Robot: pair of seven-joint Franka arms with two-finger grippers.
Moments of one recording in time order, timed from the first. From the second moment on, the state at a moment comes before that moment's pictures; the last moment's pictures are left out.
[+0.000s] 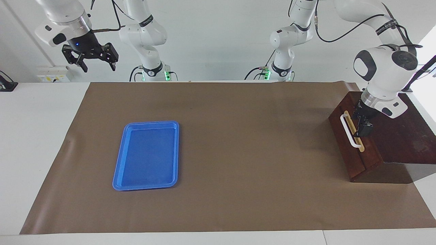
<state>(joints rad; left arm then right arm) 0.26 0.10 -0.16 -1.84 0.12 2.01 -1.11 -0.04 -0.13 0.01 -1.60 -0.05 1.36 -0.13</state>
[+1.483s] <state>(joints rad) 0.11 -0.04 -0.19 -1.69 0.03 1.52 -0.11 -0.04 -0.14 0.02 -1.60 -0.04 1.36 -0.13</state>
